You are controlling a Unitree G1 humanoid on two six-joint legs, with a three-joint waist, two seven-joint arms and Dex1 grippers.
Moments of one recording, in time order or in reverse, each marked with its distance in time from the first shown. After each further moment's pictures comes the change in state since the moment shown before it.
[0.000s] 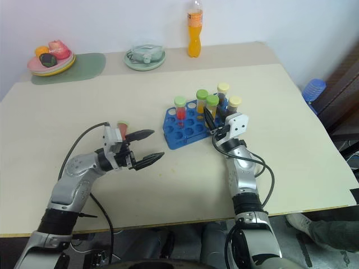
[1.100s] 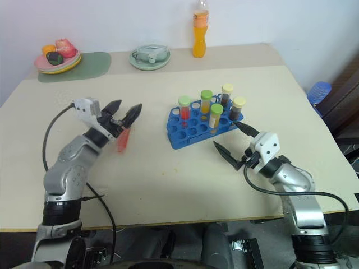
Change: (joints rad) left arm -0.176 -0.132 0.231 -0.169 -0.090 0.471 0.736; right arm 0.386 -0.486 -0.035 -0.722 0.195 0.480 0.237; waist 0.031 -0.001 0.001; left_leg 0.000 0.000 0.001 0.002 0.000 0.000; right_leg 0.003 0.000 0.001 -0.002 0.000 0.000
